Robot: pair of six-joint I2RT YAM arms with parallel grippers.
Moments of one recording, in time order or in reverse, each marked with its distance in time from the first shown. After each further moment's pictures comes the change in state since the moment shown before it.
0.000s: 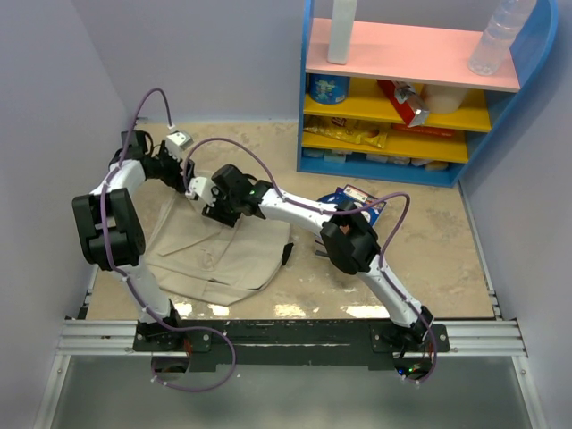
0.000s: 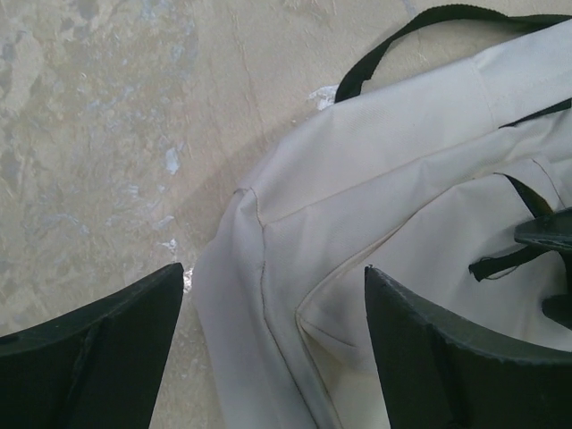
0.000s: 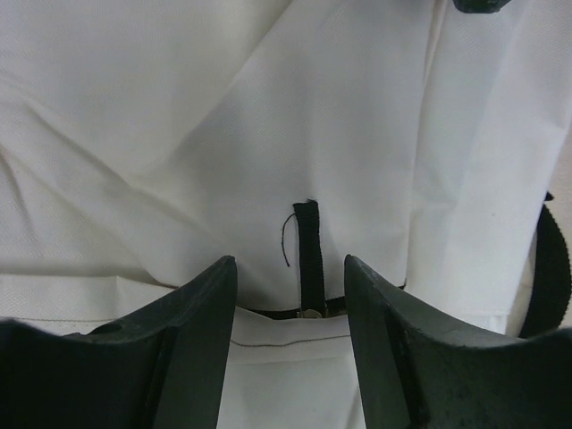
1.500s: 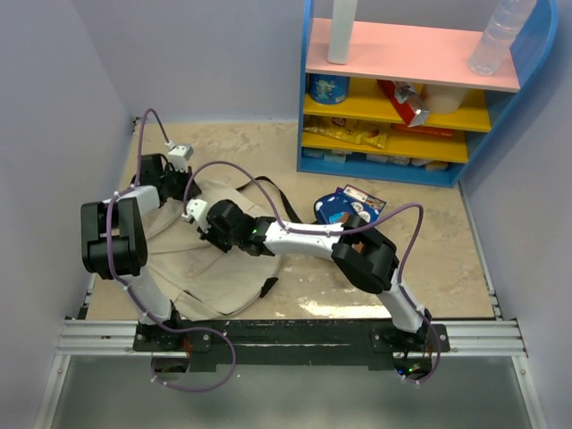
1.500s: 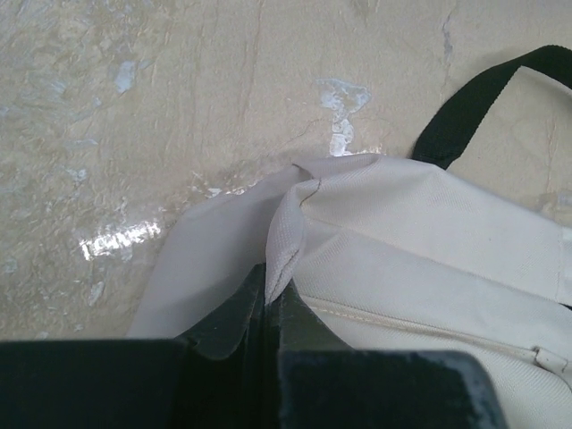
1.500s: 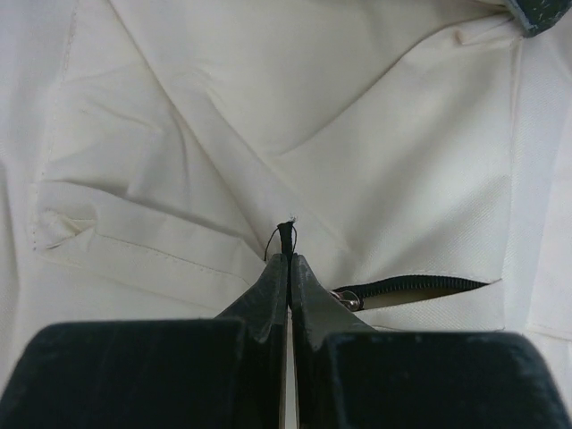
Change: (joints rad) left arm -0.070 -0.090 -0.360 0.440 -0.183 -0.537; right arm 0.173 -0.238 -0.438 0.351 0.128 0.311
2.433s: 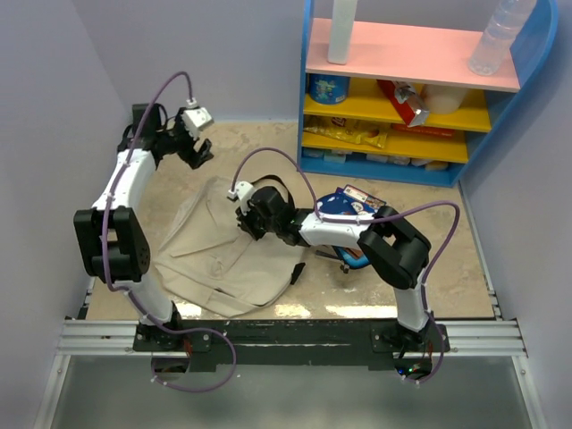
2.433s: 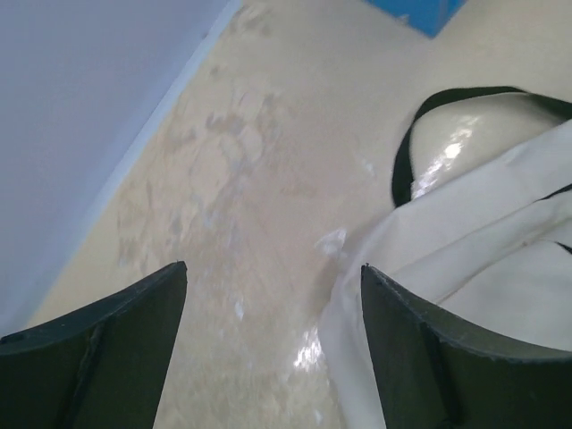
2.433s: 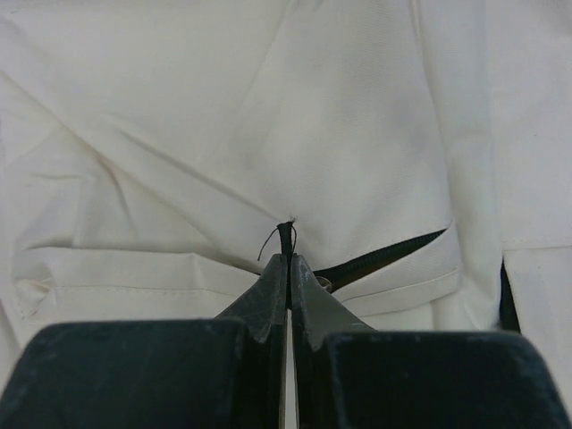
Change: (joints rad) left arm -0.072 -0.051 0.472 -0.422 0.146 0.585; right arm -0.178 -0.188 -0.355 0.208 -0.094 0.140
